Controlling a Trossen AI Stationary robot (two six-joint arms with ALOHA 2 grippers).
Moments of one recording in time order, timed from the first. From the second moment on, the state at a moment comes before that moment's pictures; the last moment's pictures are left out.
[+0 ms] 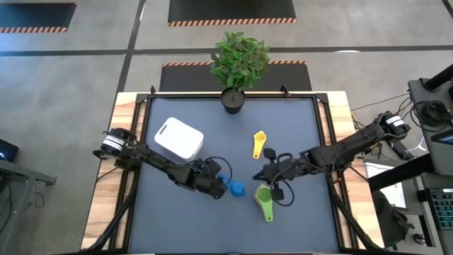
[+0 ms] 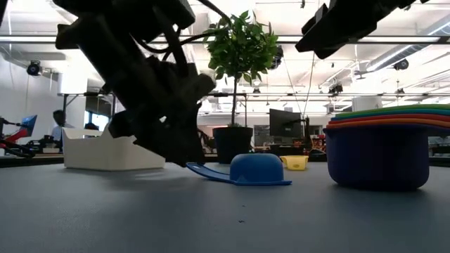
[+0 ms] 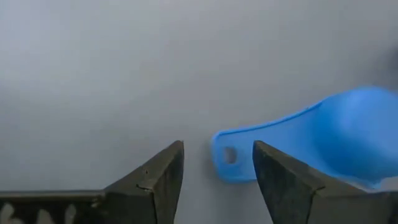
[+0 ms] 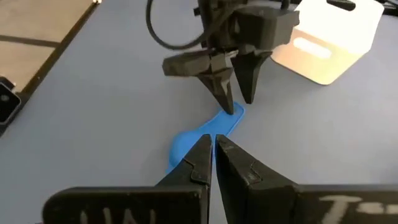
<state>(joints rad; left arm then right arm) -0.34 1.86 0.99 -0.20 -0.52 -1.02 0.35 1.28 0.78 -0.06 0.18 0.08</state>
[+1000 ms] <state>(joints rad) -0.36 1.85 0.99 -0.05 -0.54 -0.91 0.36 1.29 0.78 -0.07 0.19 0.11</state>
